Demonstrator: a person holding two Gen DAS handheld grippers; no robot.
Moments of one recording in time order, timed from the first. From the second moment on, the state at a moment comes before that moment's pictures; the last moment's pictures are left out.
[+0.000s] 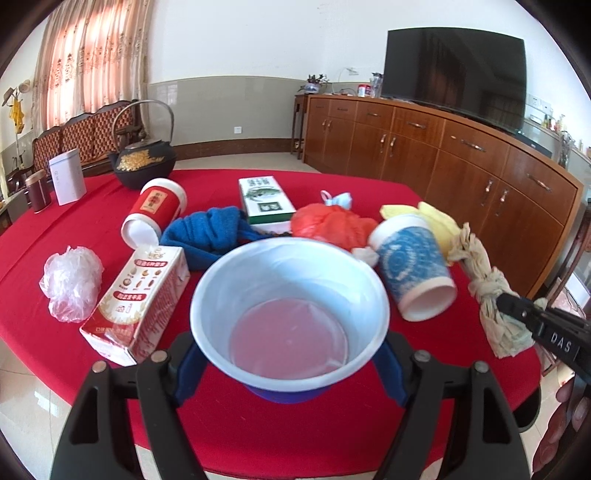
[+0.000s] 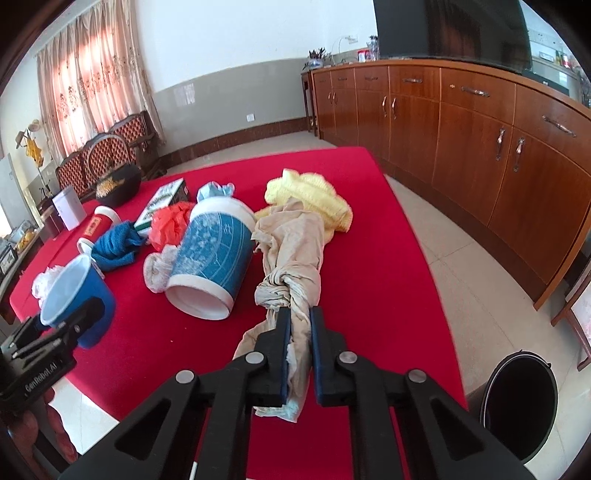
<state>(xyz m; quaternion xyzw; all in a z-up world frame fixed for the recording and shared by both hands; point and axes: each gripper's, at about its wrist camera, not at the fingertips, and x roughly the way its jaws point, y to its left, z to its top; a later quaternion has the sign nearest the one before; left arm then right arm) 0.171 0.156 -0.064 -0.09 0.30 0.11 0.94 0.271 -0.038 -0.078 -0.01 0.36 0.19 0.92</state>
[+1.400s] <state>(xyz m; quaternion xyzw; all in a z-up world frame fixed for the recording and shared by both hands) 0.226 -0.226 -0.089 0.06 0.36 -0.24 0.90 0.192 -0.429 -0.110 0.06 0.40 -0.01 0.91</state>
